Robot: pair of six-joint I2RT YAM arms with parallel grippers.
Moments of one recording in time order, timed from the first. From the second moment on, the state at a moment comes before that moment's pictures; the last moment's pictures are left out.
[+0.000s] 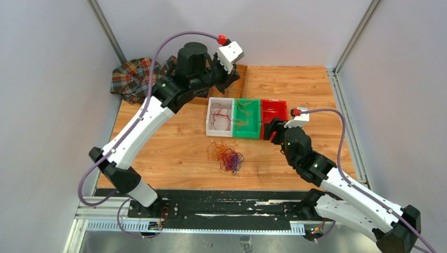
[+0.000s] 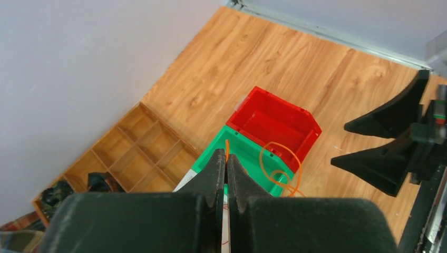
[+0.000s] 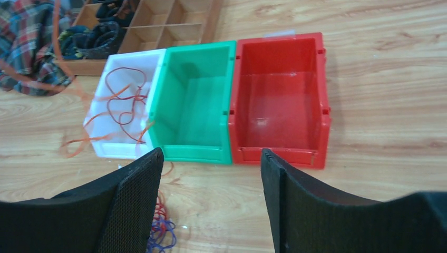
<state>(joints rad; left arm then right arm) -0.70 1.55 1.87 -0.55 0.24 0.23 0.79 0.79 0.62 -0.10 0.61 0.45</state>
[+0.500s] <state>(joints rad) -0.70 1.84 1.90 -0.46 0.23 0.28 0.68 0.76 0.56 -0.13 0.61 0.48</state>
